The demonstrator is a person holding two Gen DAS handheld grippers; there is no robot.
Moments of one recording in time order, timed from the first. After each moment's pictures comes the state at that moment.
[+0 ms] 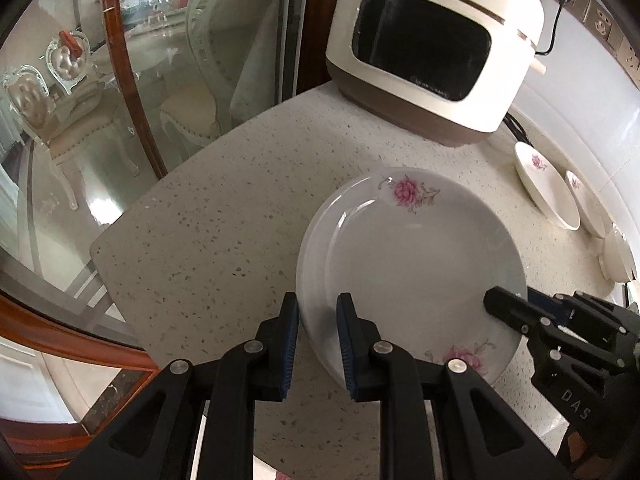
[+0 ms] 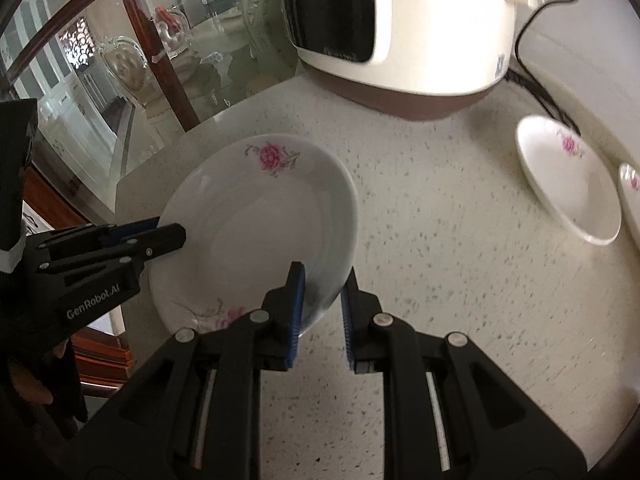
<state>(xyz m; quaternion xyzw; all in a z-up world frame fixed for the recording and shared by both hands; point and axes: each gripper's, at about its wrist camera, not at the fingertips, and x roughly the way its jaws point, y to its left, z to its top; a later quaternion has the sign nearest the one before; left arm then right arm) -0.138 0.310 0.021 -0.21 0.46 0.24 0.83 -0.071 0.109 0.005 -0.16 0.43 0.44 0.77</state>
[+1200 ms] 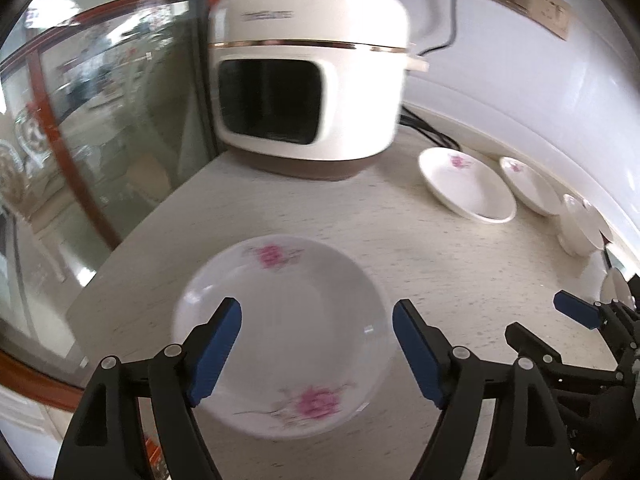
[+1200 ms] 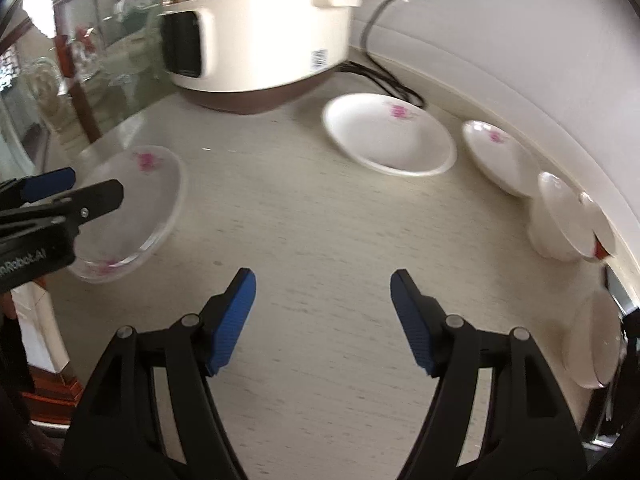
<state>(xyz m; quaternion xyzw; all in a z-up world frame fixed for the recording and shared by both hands) -0.100 0.223 0.062 -0.12 0.41 0.18 0.89 -0.066 -0.003 0.025 -0.17 0.39 0.27 0.86</state>
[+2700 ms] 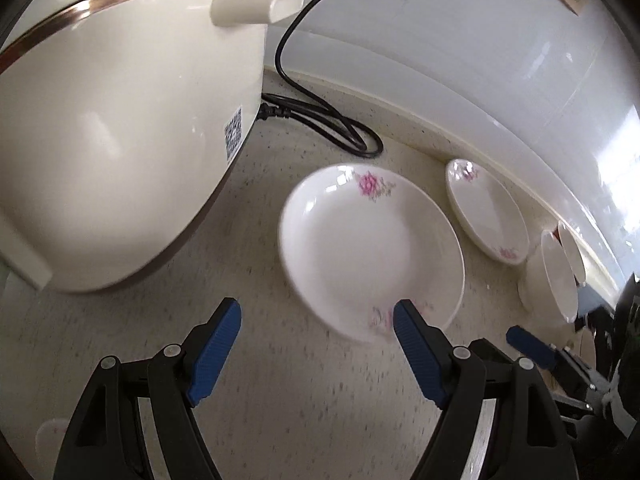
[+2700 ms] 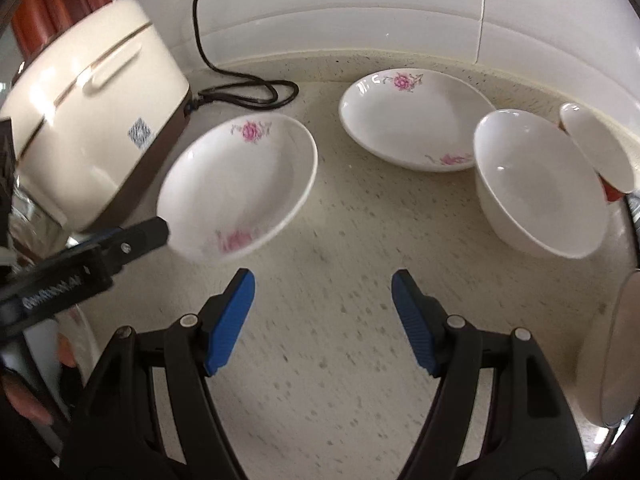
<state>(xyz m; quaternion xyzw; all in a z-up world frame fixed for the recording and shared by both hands) 0.091 0.188 0.034 -0.16 0.47 0.04 0.86 0.082 -0.062 0.013 0.03 0.48 0.19 0.86</state>
